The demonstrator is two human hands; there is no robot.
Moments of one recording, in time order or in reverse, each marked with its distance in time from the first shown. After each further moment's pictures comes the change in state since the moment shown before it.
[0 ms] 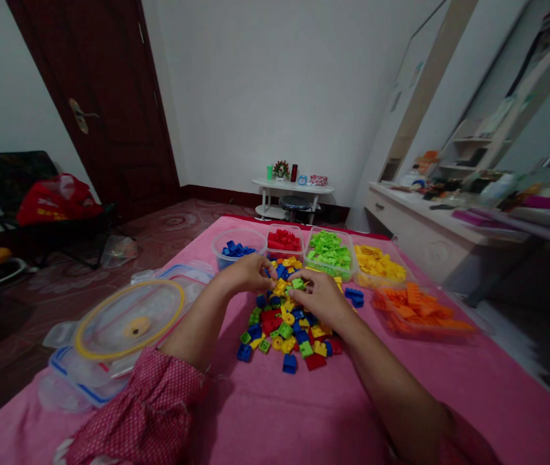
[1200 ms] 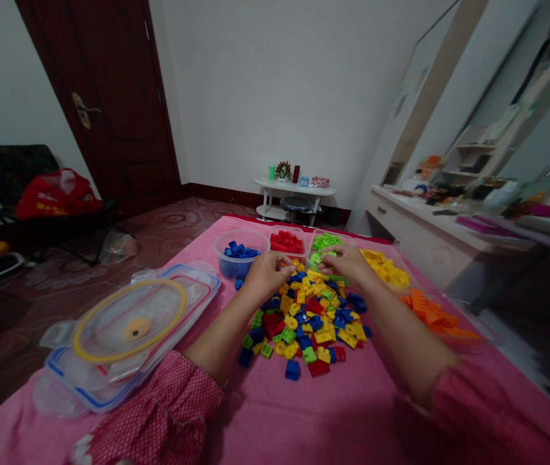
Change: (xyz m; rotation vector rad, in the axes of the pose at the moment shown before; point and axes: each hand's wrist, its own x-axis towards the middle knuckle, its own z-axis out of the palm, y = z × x) left_hand 0.023 0.008 0.036 -0.035 0.482 0.213; right_hand 0.060 0.025 -0.047 0.365 0.135 0.432
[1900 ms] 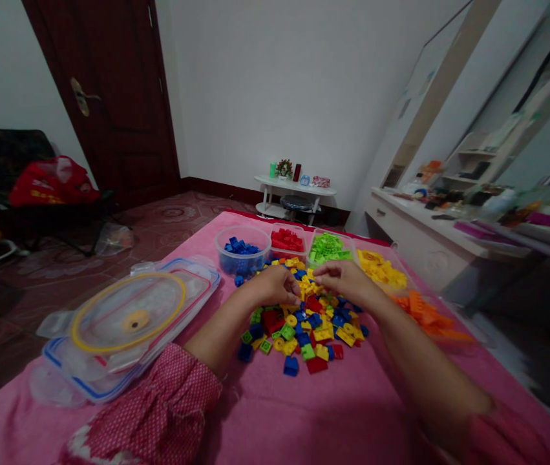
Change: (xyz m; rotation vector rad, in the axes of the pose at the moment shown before) left_hand -0.008 0.003 -0.004 0.113 -0.480 0.010; right_hand -0.033 0.011 -0.008 -0.285 -0.289 -0.193
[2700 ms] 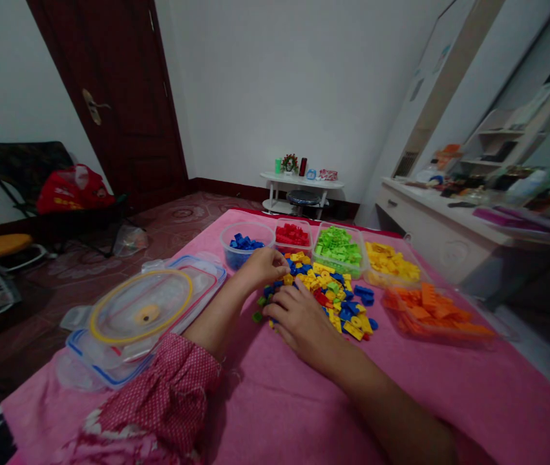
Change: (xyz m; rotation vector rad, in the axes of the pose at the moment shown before) left_hand 0.002 -0.021 -0.014 0.034 0.293 -0.022; right_hand -0.058 -0.028 0.096 -0.681 -0.035 -0.726
